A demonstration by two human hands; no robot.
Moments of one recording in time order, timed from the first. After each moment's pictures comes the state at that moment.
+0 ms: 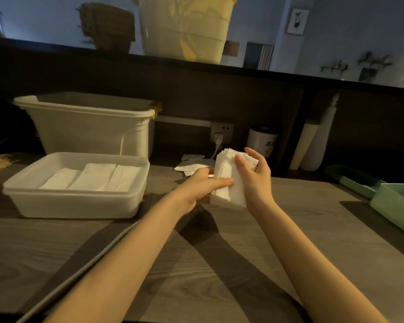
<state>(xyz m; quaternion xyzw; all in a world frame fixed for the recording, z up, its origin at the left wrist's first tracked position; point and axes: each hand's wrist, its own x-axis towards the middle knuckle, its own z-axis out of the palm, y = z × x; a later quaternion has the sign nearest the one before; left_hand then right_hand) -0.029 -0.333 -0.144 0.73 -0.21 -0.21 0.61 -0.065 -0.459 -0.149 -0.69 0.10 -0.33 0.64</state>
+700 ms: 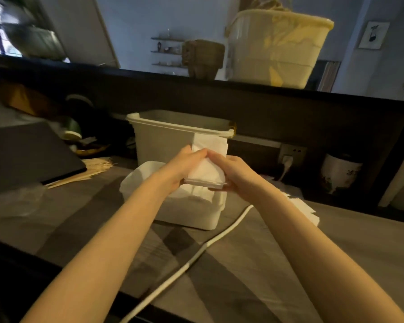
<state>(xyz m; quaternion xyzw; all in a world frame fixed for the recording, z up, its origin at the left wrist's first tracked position) 0.007 -0.172 -0.083 0.75 -0.08 -0.02 0.65 -0.001 -0.302 -0.089 -0.77 -0.02 0.02 0.64</state>
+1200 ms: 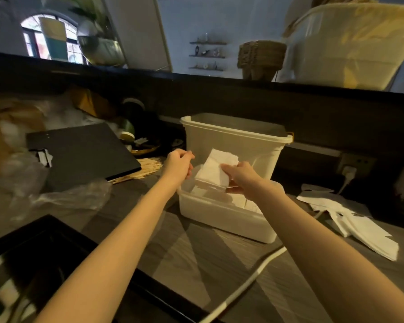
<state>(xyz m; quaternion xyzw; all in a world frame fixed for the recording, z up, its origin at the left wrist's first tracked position) 0.042 -0.050 -0.115 0.76 0.05 0.16 0.63 0.055 -0.199 -0.112 -0.78 0.01 0.05 0.62</state>
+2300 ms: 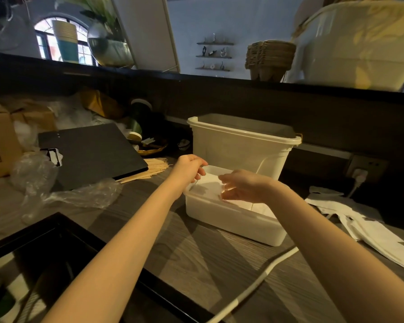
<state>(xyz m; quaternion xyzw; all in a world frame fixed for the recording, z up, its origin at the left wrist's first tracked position) 0.037 -0.043 -0.116 0.79 0.01 0.11 0.60 0.059 -0.192 -0.112 -0.80 -0.06 0.23 0.55</state>
